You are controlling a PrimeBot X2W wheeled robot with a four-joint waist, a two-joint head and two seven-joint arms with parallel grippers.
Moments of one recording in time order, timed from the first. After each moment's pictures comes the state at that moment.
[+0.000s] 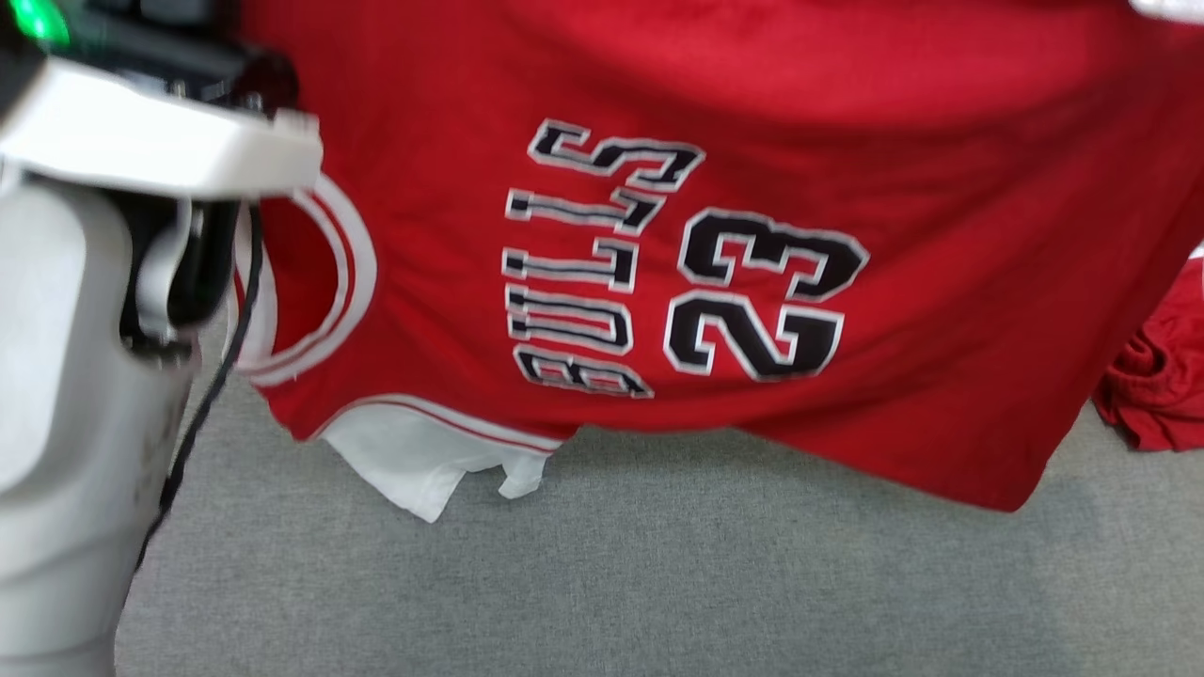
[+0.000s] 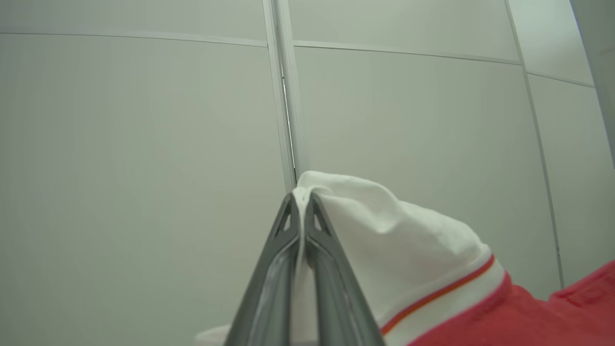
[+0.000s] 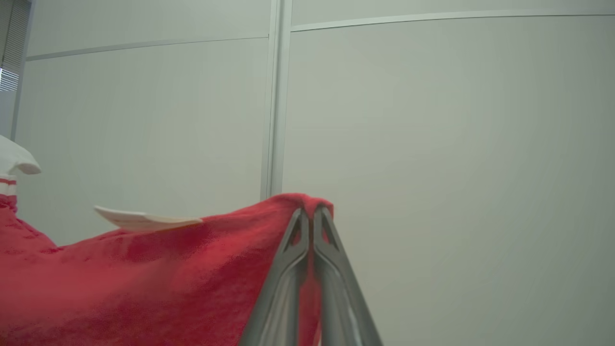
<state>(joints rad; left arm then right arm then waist) -0.84 0.34 -0.33 0.00 -0.50 0.07 -0.11 -0.50 -0.34 -0.03 -0.17 0.37 0.13 -0.03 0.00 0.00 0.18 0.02</state>
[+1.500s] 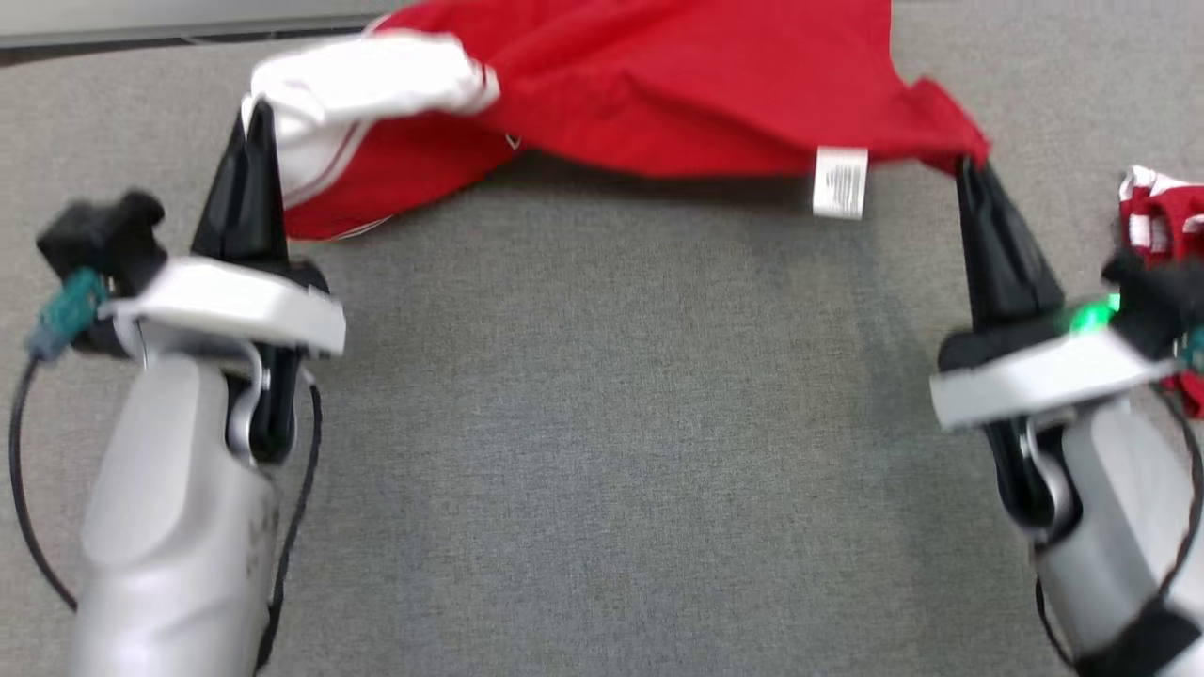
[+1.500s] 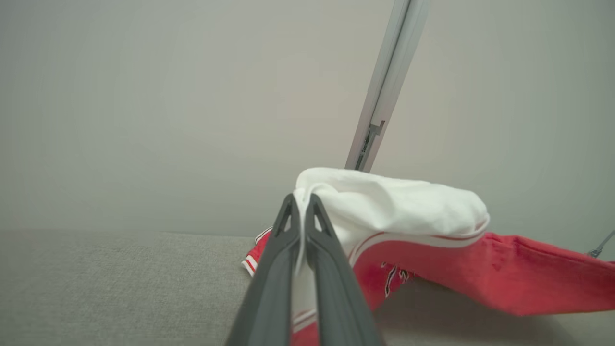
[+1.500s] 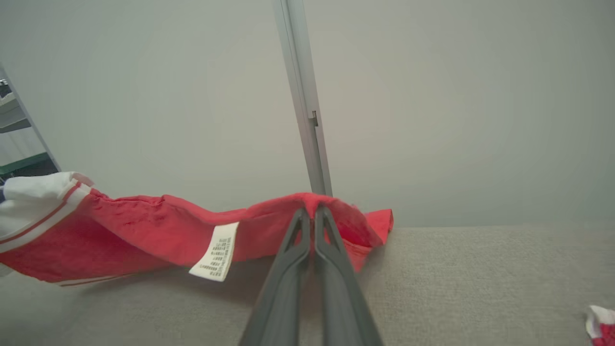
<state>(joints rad) -0.71 0.11 -0.07 0.60 -0.41 -0.13 -0.26 -0.59 -0.25 0.31 0.39 0.47 0.13 -0.26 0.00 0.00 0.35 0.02</state>
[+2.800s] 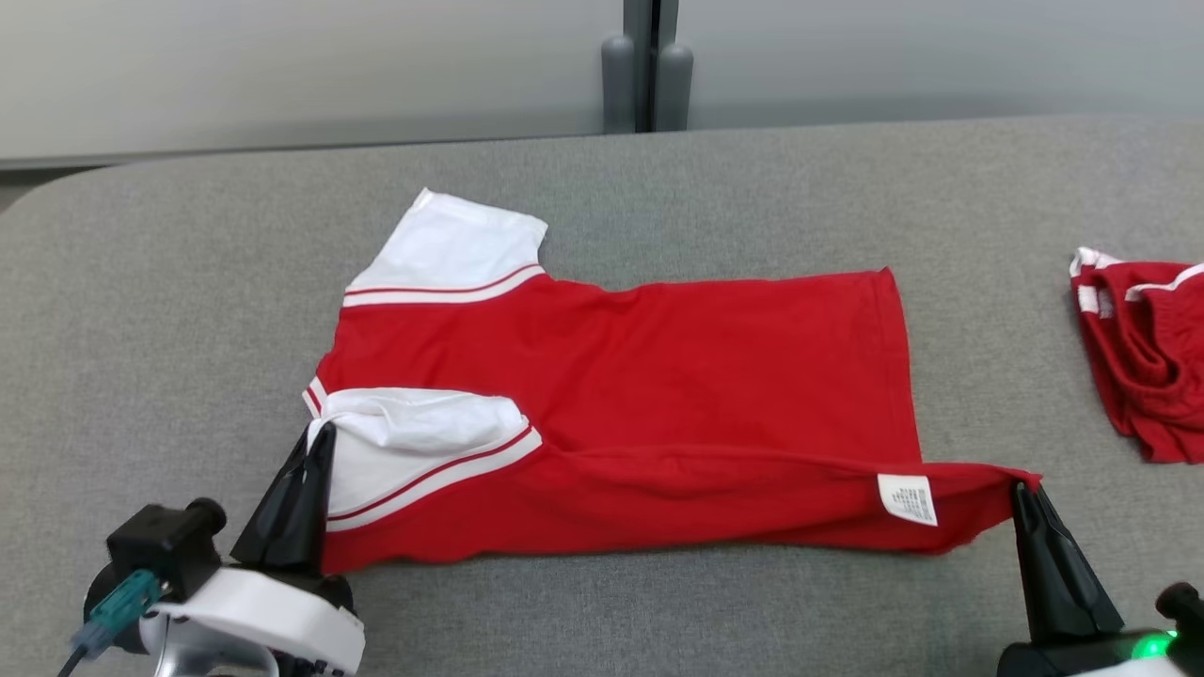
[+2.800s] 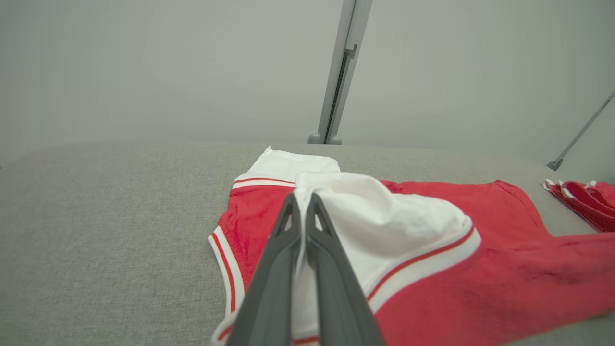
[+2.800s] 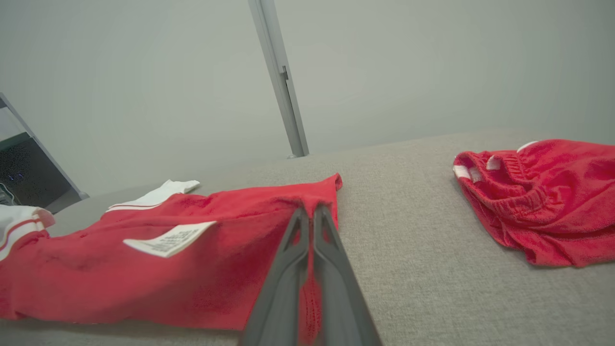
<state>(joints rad) 0.03 0.17 -0.07 -0.07 -0.37 -0.08 0.00 0.18 -0.17 0.08 -0.09 0.37 0.13 -0.16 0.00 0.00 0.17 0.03</state>
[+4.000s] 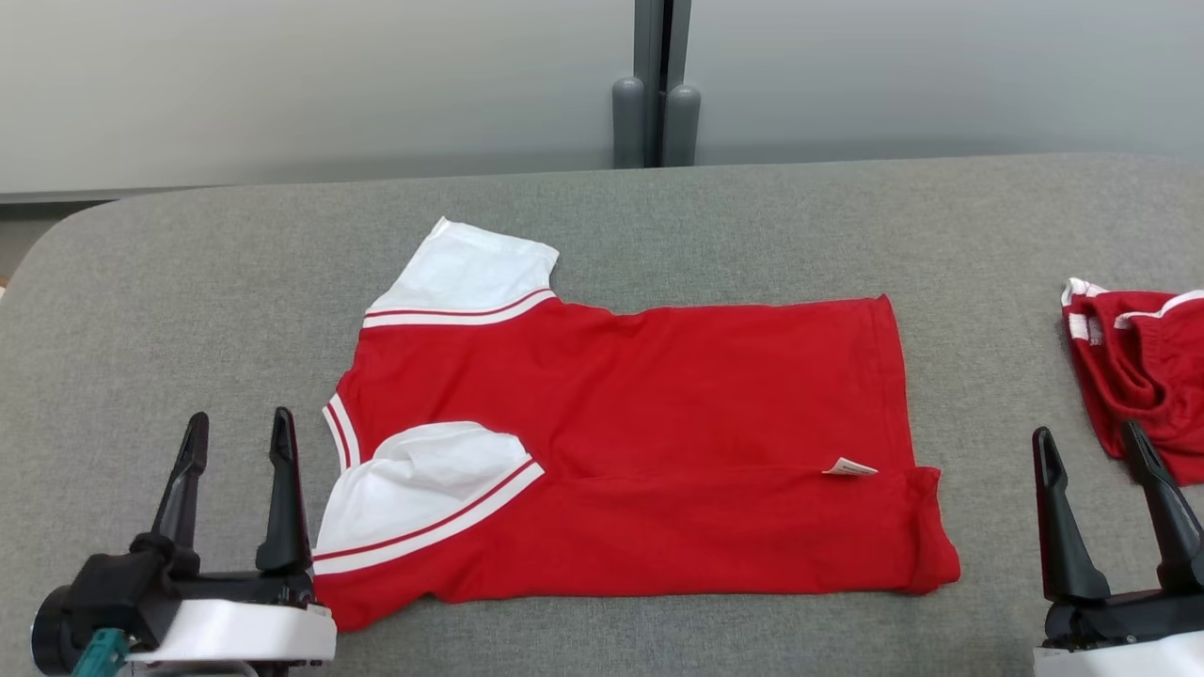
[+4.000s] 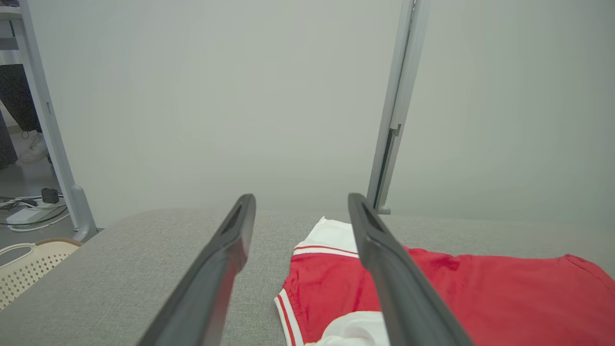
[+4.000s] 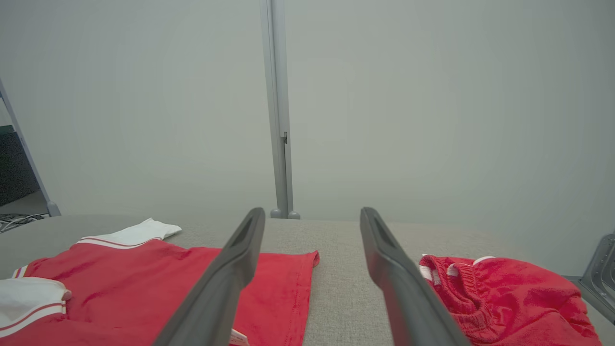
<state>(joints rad) 0.00 0.14 -0.01 0.04 -0.31 0.02 -0.26 0.12 -0.18 0.00 -0.13 0.22 0.13 -0.19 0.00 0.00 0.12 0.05</state>
